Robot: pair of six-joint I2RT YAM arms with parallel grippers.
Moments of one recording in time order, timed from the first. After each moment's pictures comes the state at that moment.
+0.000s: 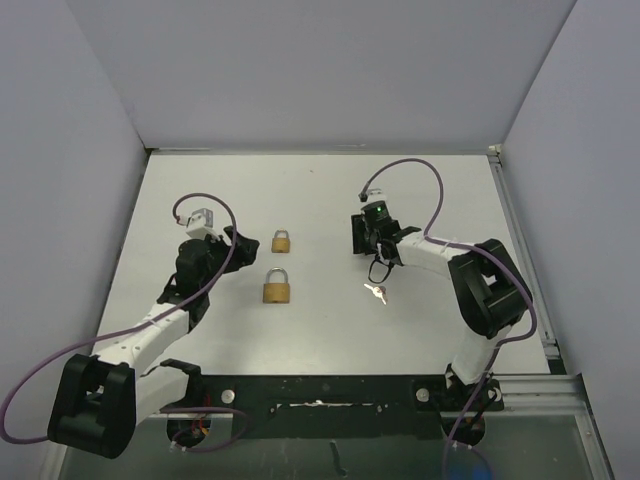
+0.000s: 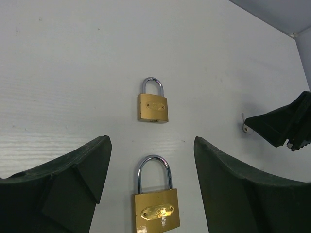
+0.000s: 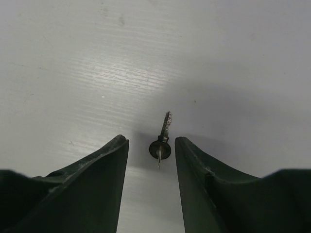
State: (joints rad) left arm -0.27 1.07 0.41 0.35 0.03 -0.59; right arm 0.50 1.76 1.01 -0.04 0.18 0.28
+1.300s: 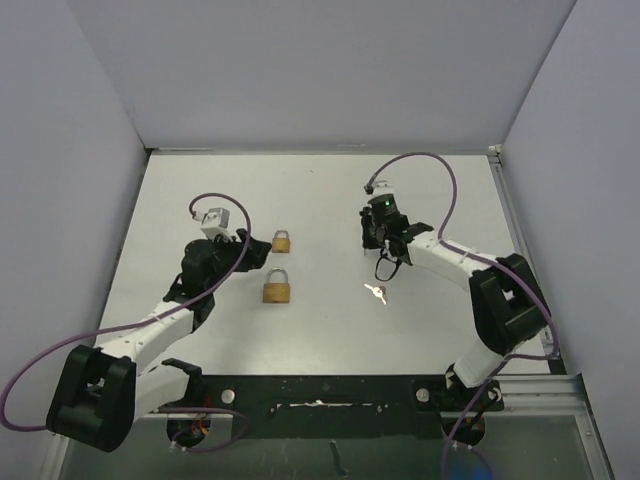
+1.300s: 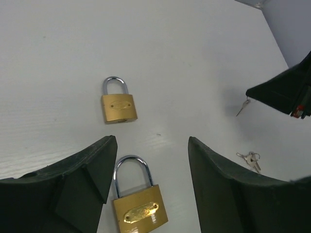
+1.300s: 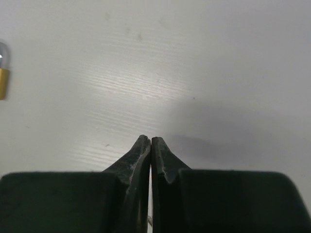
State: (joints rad) left arm -0.31 1.10 0.41 0.42 0.11 -0.54; right arm 0.51 1.69 1.03 -0.14 0.18 0.29
